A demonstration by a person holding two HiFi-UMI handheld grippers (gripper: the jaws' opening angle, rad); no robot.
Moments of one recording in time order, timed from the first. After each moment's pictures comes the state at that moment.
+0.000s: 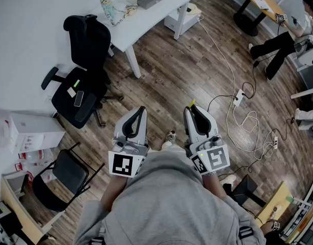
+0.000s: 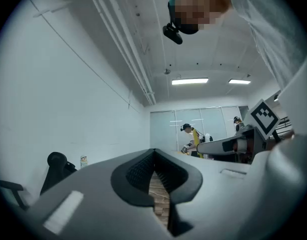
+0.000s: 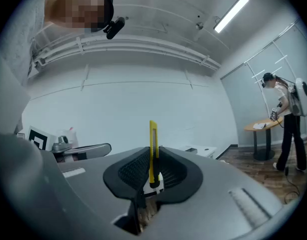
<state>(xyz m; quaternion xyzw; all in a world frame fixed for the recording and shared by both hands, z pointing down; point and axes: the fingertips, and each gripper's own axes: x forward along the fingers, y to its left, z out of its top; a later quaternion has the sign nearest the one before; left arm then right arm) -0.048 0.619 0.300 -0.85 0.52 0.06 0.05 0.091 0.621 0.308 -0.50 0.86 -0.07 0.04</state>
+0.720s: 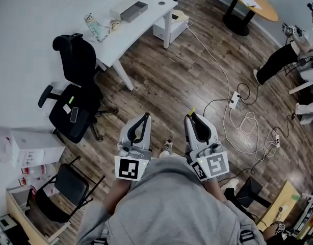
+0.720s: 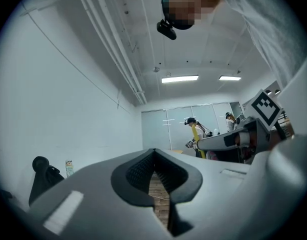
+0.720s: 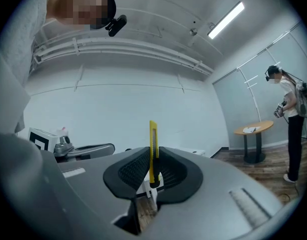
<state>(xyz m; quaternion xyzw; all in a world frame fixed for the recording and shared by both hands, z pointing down) 0.058 0.617 0.312 -0.88 0.47 0.00 0.06 0.182 0.632 0.312 -0.54 0.84 -0.07 0.04</state>
